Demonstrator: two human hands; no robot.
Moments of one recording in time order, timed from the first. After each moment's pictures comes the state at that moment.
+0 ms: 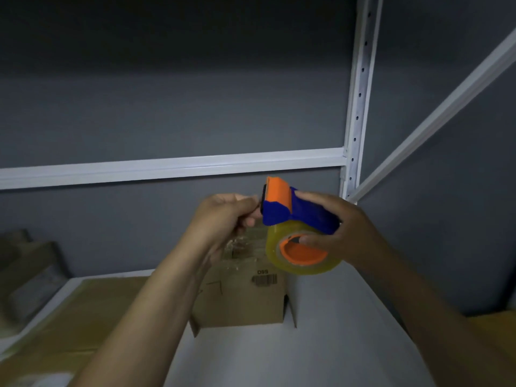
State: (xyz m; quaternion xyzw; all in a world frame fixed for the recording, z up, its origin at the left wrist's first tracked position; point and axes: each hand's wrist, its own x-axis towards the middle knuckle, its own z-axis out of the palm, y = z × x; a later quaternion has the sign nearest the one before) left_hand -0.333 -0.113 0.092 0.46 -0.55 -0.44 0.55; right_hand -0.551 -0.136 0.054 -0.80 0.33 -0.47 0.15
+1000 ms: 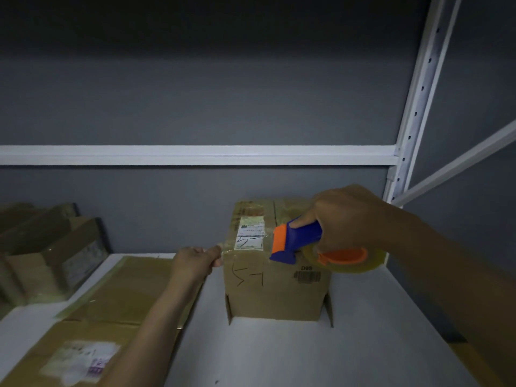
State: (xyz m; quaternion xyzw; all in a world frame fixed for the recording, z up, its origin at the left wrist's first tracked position) left_hand -0.198 -0.151 -0.032 0.67 -0.42 -0.32 0.53; right_hand -0.461 -0.152 0.106 -0.89 0.41 0.01 -0.21
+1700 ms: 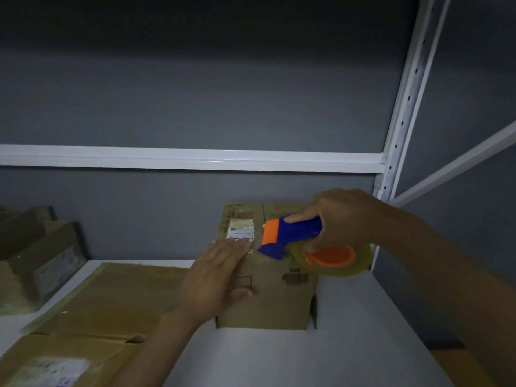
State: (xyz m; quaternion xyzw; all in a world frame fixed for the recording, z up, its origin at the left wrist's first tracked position) left_hand -0.226 -0.160 -0.054 0.50 -0.82 0.13 0.25; right_hand -0.485 -0.177 0.112 -0.89 0.43 -0.02 -0.13
